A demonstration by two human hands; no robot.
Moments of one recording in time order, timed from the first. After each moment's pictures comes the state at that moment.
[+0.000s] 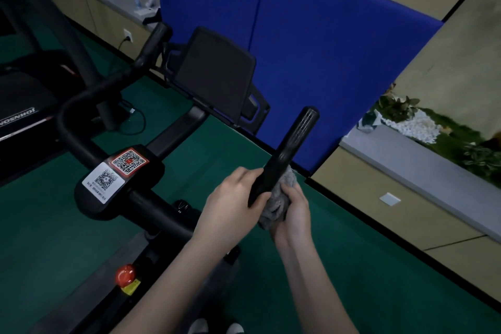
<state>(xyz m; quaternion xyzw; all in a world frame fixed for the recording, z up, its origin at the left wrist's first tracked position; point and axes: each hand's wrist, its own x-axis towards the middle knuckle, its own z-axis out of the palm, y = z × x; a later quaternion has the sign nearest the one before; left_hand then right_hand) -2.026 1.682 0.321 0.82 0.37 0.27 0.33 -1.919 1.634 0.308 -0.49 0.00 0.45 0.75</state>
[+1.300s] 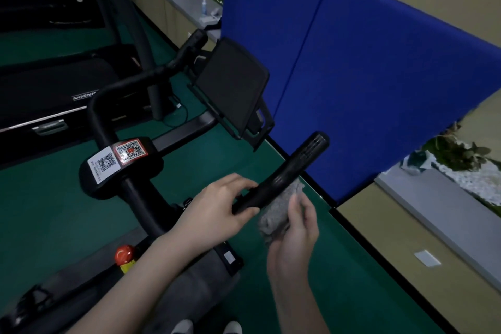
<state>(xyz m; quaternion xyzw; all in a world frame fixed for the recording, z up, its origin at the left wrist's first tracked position) -2.014 1.688 0.335 0.81 0.43 0.24 0.32 -1.889 1.630 0.314 -0.53 -0.07 0.41 0.74</state>
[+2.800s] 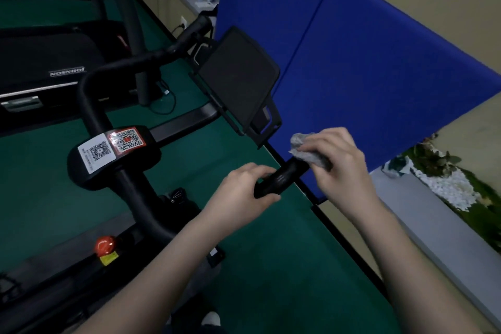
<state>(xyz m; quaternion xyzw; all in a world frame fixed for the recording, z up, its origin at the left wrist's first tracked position) -1.978 1.705 0.331 0.76 0.43 0.28 0.39 -1.794 1.689 0.401 -0.56 -0.78 -0.05 0.27</state>
